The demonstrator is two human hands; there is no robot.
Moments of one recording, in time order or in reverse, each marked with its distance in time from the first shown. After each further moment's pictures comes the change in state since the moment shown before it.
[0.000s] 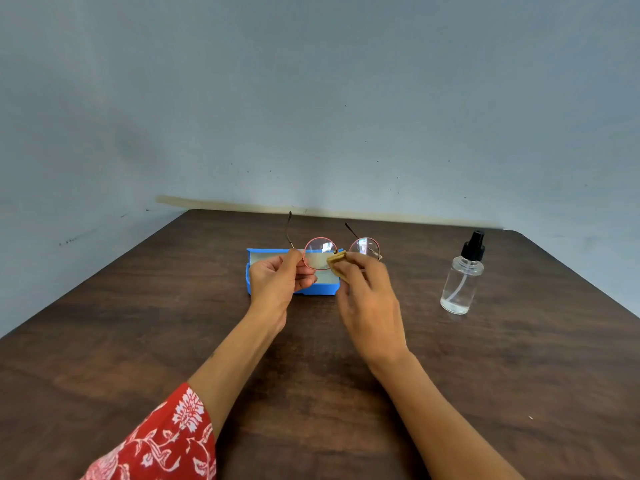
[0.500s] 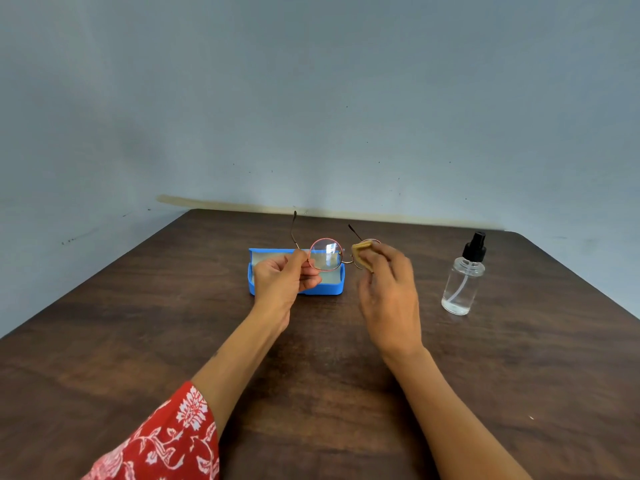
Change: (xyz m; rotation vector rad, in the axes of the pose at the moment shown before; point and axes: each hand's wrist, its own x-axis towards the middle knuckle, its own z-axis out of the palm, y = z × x) left_hand -0.002 0.002 0.002 0.026 -0.020 0.000; right_hand 0.006 0.011 -0.007 0.037 0.109 0.151
